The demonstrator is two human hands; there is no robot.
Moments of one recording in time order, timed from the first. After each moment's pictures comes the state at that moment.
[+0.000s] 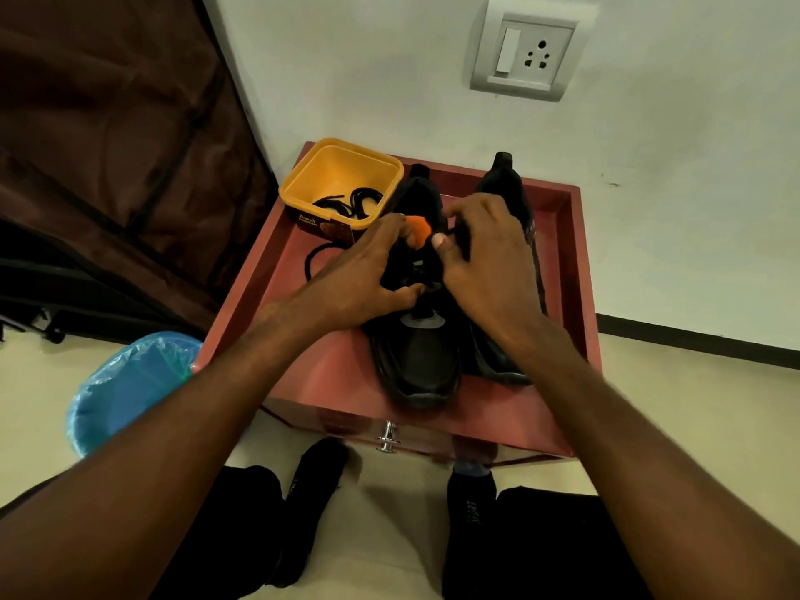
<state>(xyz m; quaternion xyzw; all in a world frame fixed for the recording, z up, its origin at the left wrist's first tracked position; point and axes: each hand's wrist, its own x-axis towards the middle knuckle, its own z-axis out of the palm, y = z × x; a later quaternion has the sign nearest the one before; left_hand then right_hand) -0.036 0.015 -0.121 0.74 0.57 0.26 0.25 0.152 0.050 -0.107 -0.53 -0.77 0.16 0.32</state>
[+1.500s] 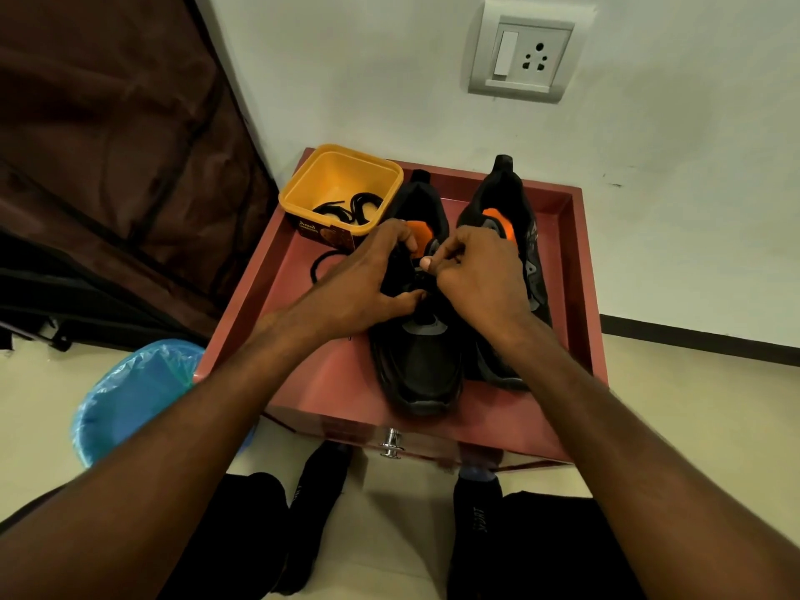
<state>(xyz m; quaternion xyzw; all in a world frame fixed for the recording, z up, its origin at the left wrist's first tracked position) -0.038 0.016 -0.126 0.74 0.56 0.27 0.27 0.141 0.052 -0.110 -0.59 -0.71 0.26 0.27</state>
